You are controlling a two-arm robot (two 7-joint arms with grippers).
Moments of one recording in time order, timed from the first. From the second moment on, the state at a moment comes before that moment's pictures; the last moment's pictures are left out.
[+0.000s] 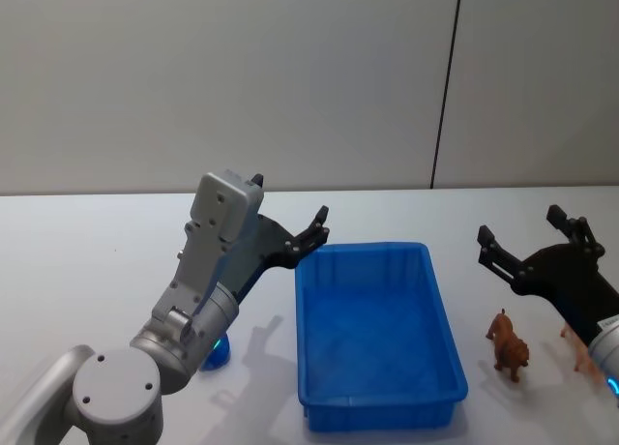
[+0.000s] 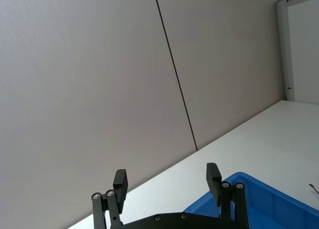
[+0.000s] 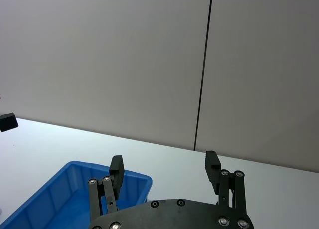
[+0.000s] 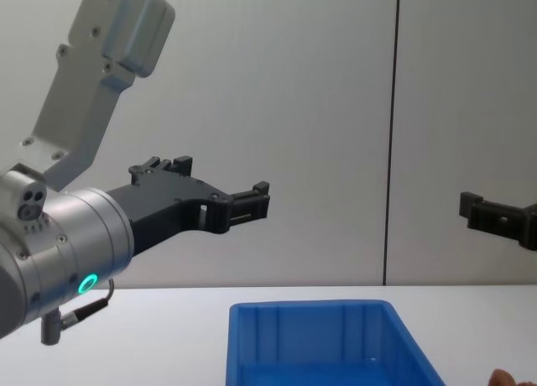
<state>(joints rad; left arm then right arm) -0.24 0.38 0.45 -1.63 -0.20 0.01 -0.01 -0.01 0.34 -0.23 -1.77 0.29 0.03 0.07</state>
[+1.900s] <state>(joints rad) -0.24 0.38 0.45 -1.63 -0.20 0.01 -0.01 -0.25 0.47 -0.12 -1.84 0.34 0.21 -0.22</state>
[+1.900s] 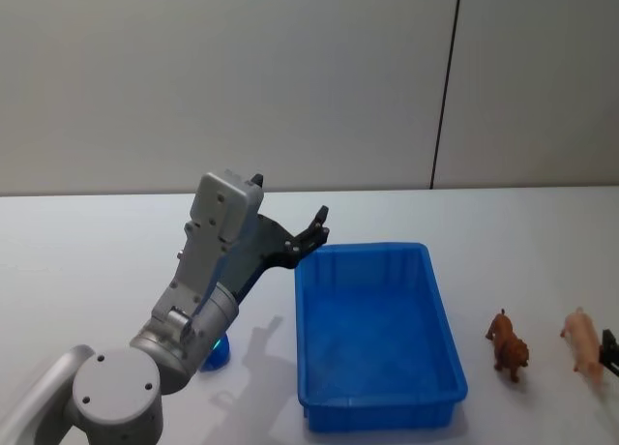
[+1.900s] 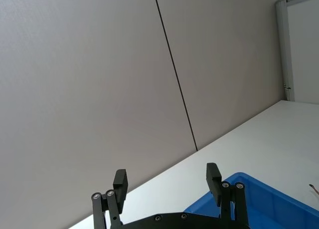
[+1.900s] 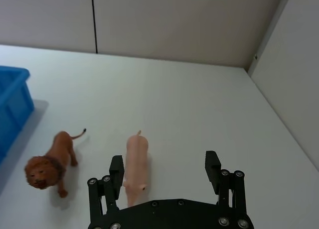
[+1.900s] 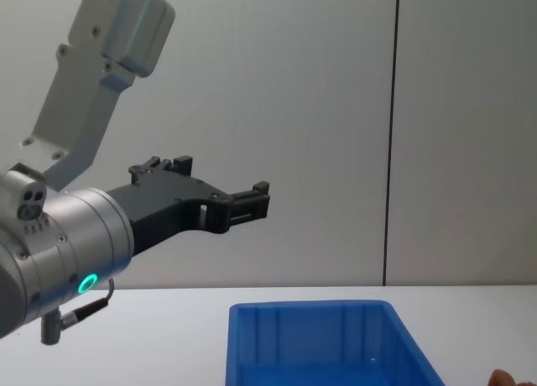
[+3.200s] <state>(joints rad) -0.24 0.38 0.45 -1.63 -0.20 0.01 -0.01 0.07 0.28 -0.20 -1.45 0.29 0.40 -0.11</state>
